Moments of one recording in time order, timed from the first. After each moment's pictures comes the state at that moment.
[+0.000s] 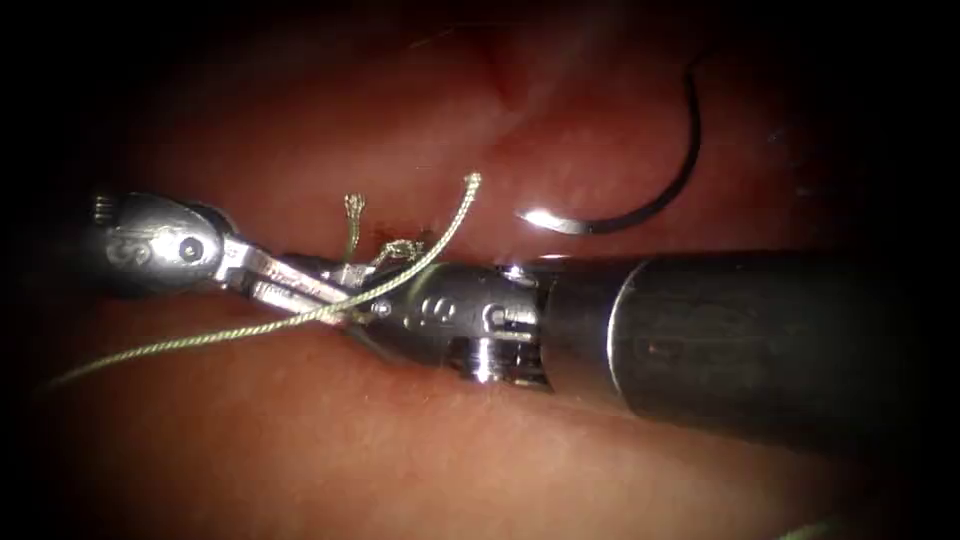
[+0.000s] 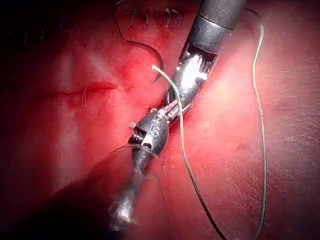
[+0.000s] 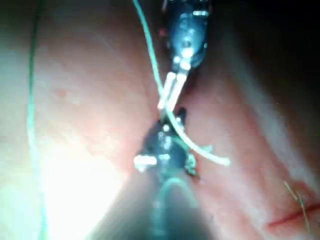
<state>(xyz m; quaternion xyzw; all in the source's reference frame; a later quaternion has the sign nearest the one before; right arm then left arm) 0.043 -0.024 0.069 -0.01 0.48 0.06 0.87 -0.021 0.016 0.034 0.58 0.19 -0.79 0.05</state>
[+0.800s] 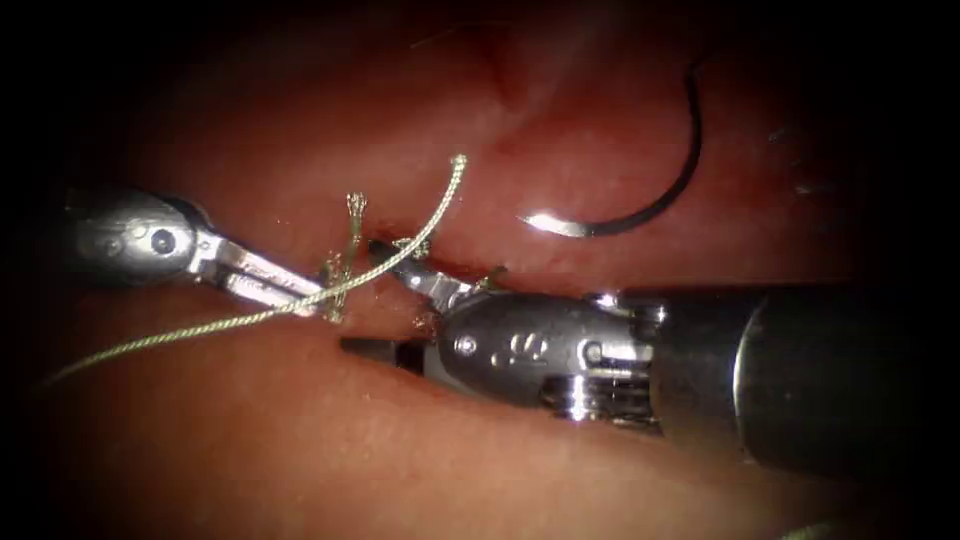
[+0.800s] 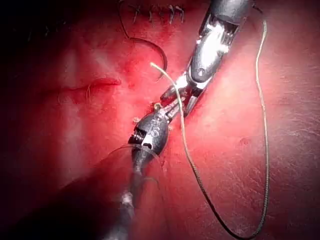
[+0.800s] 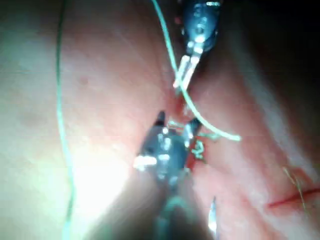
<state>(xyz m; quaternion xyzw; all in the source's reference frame) 0.036 -0.025 0.064 -0.06 0.49 0.12 0.86 -0.019 0.017 0.033 0.58 0.19 -0.79 0.05</state>
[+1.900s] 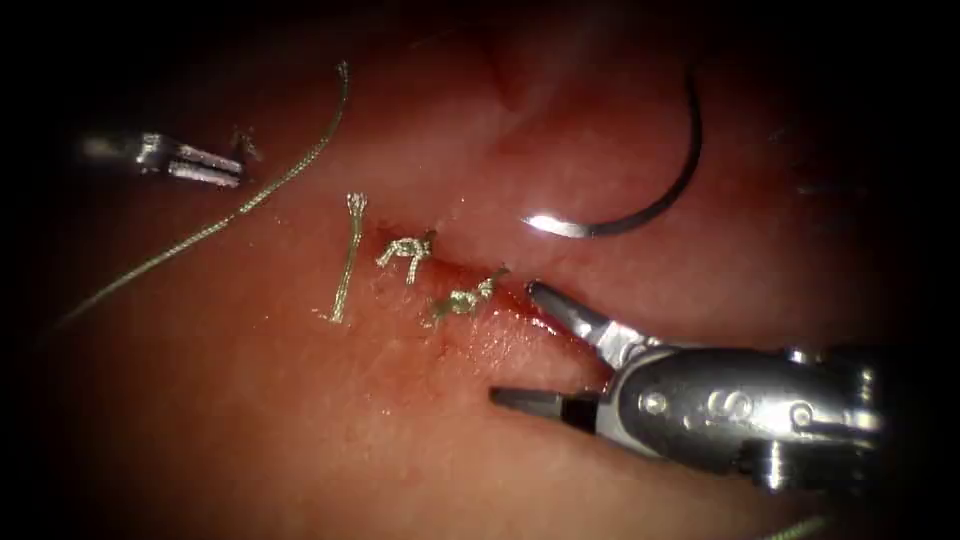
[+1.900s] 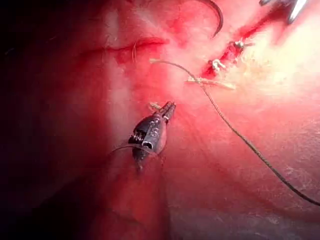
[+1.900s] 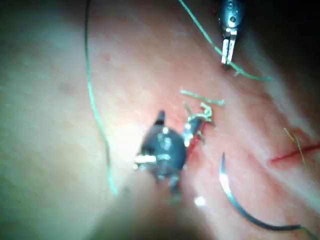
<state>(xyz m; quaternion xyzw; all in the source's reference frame) 0.028 -0.027 0.059 -0.07 0.48 0.15 0.86 -0.009 0.021 0.047 0.46 0.11 -0.88 -0.01</state>
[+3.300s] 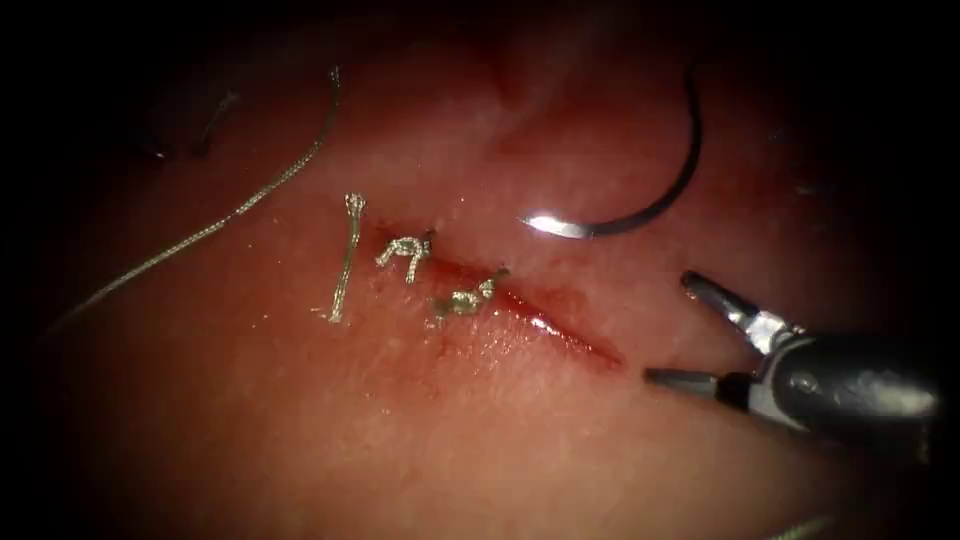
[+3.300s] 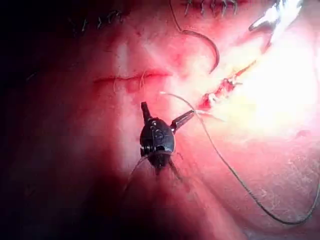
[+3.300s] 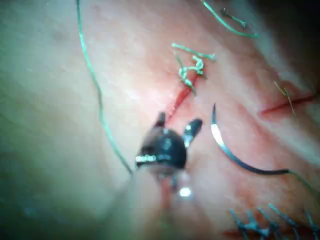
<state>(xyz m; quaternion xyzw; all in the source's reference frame) 0.019 -0.025 0.061 -0.09 0.46 0.17 0.87 -0.011 0.026 0.034 0.55 0.16 -0.79 -0.23</state>
